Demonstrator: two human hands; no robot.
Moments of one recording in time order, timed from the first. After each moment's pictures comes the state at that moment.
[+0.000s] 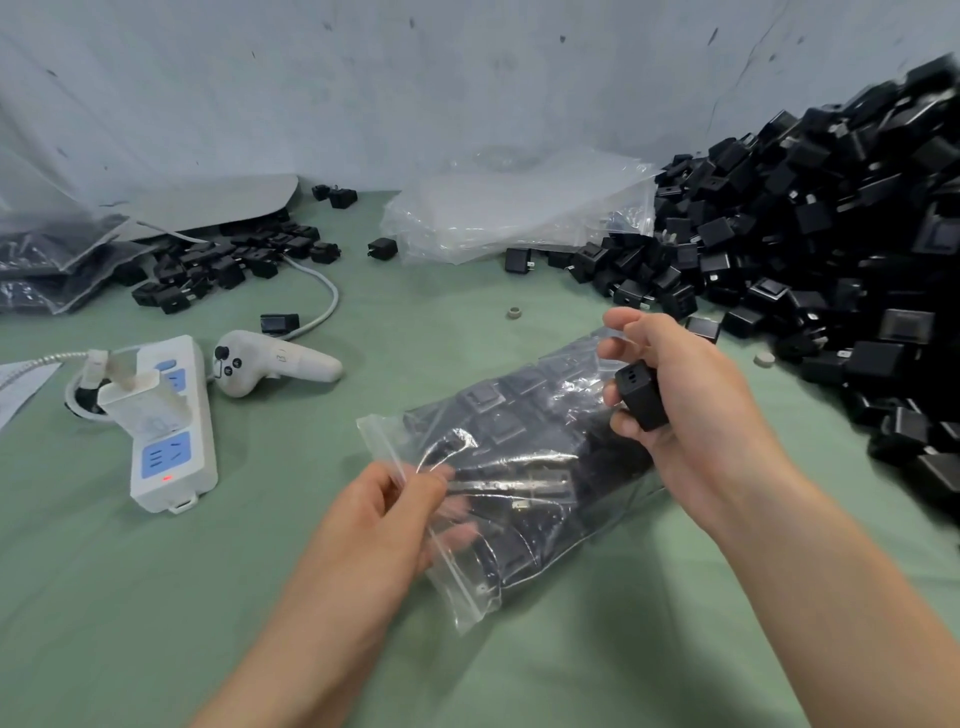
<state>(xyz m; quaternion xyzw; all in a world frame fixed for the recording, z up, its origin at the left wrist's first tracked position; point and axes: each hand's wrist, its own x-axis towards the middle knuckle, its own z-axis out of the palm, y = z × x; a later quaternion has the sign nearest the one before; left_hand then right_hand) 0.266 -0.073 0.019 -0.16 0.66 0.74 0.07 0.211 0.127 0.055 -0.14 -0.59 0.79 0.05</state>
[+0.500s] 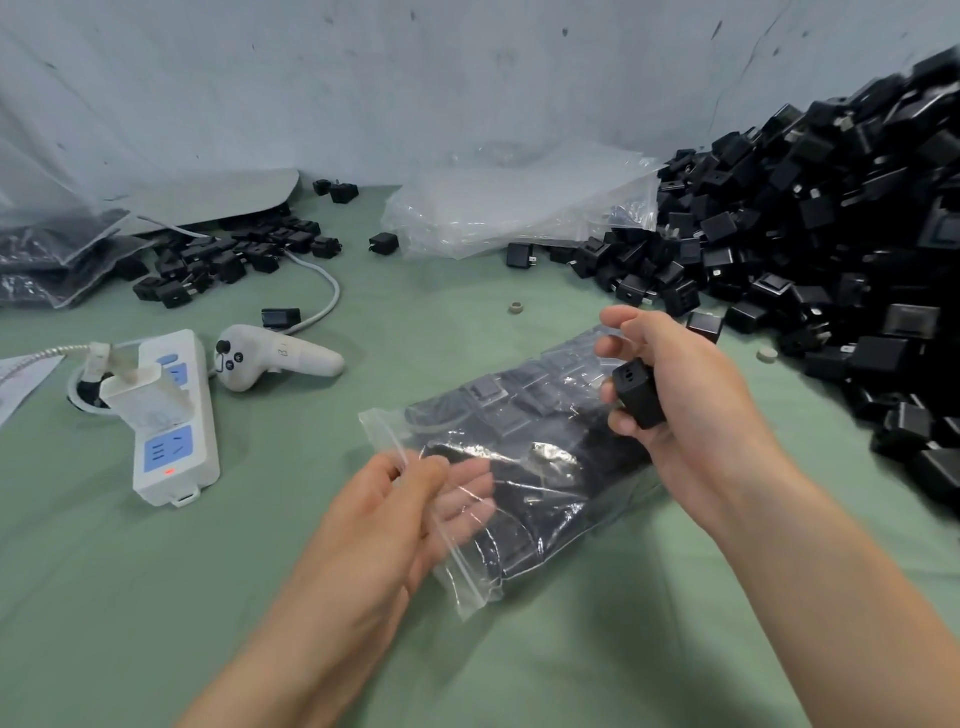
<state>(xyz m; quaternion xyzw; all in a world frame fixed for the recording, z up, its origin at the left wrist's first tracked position) 0.262 -0.068 0.022 -0.15 0.56 0.81 0.08 0.212 0.125 0.053 -0.14 -0.60 0.79 0.04</state>
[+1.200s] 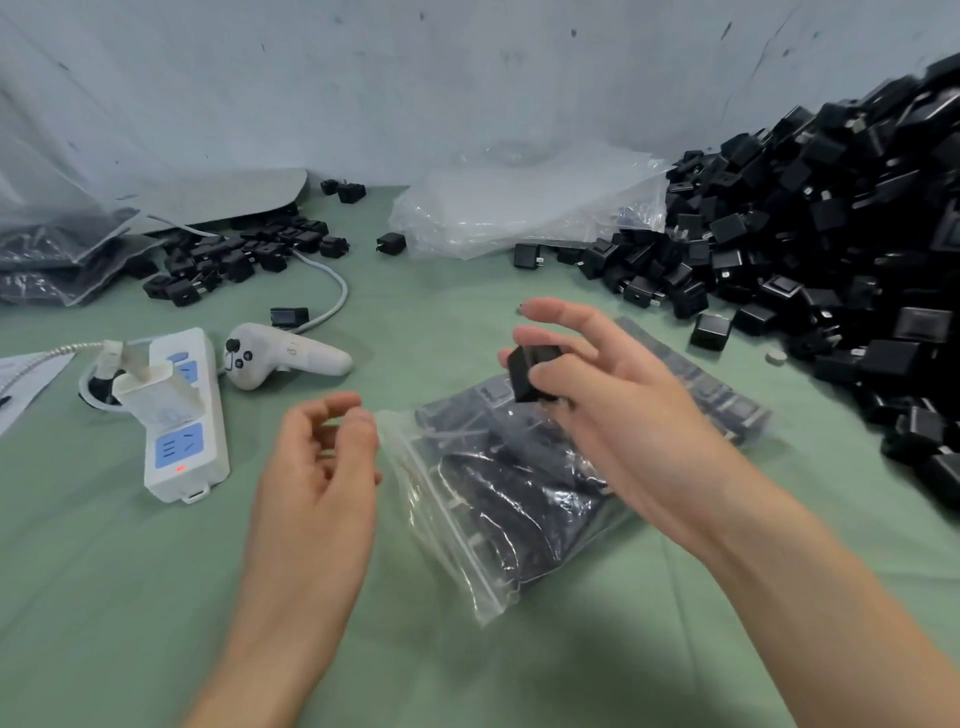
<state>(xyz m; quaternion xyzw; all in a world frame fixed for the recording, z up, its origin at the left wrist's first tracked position) 0.256 -0.094 0.028 -0.11 0.75 0.63 -0.17 0.222 0.101 0.051 0.07 -0.63 0.77 -0.03</state>
